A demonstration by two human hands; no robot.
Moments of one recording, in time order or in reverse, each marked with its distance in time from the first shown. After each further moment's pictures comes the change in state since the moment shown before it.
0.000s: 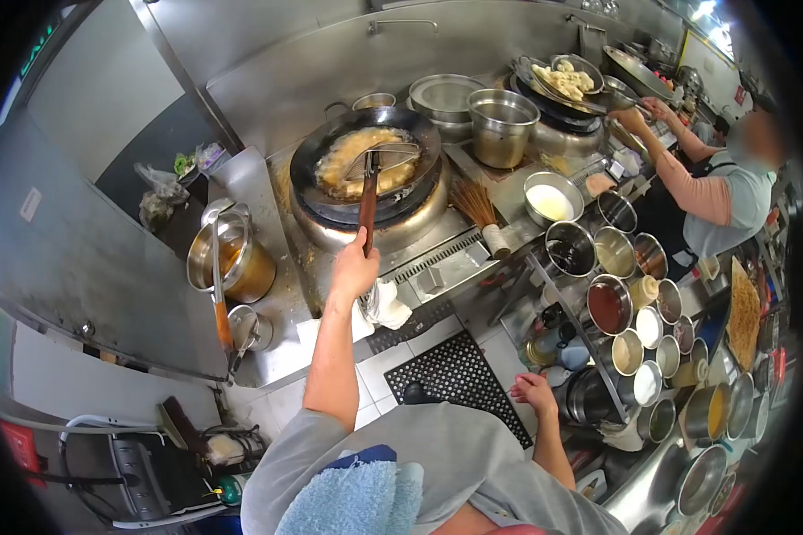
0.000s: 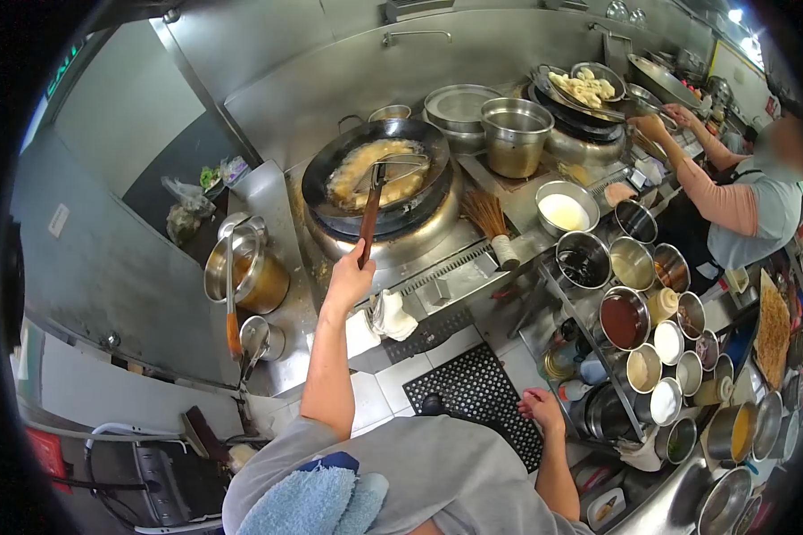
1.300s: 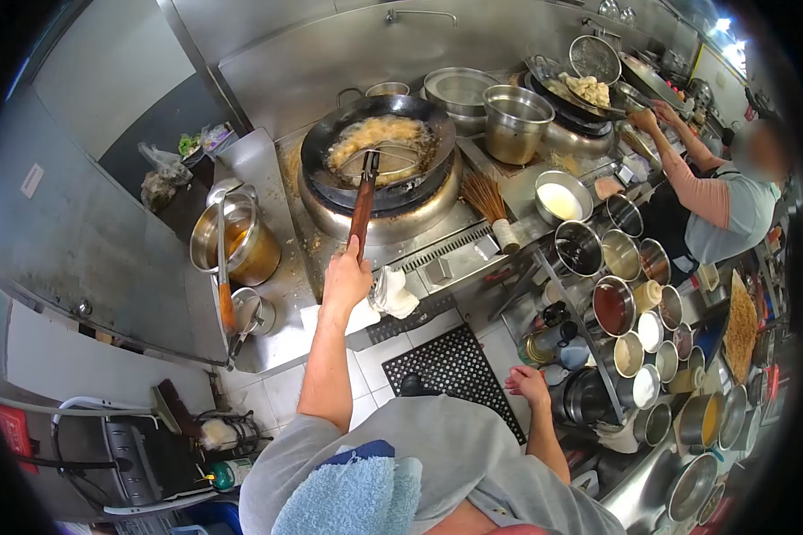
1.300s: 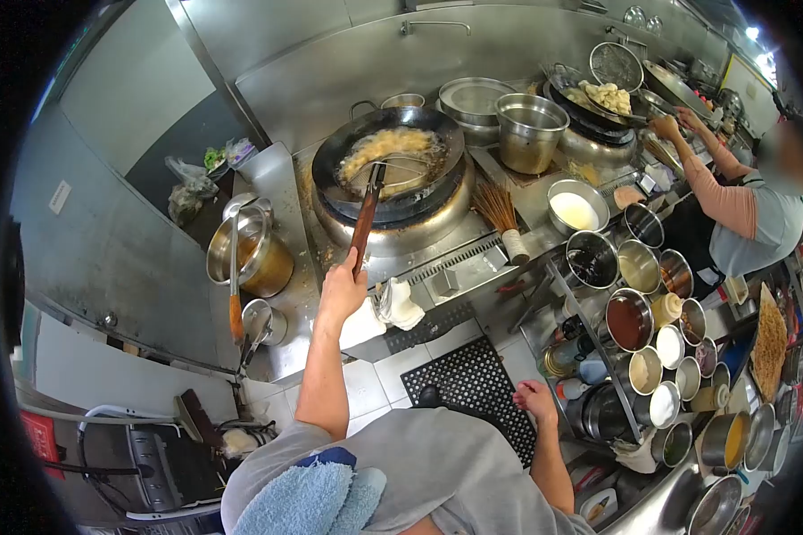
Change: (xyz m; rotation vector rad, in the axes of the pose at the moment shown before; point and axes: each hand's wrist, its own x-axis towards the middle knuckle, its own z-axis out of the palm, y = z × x) left_hand -0.037 -0.034 -0.013 0.125 0.047 -0.060; right_hand 0.020 0.005 0.016 -0.089 -0.014 -0.008
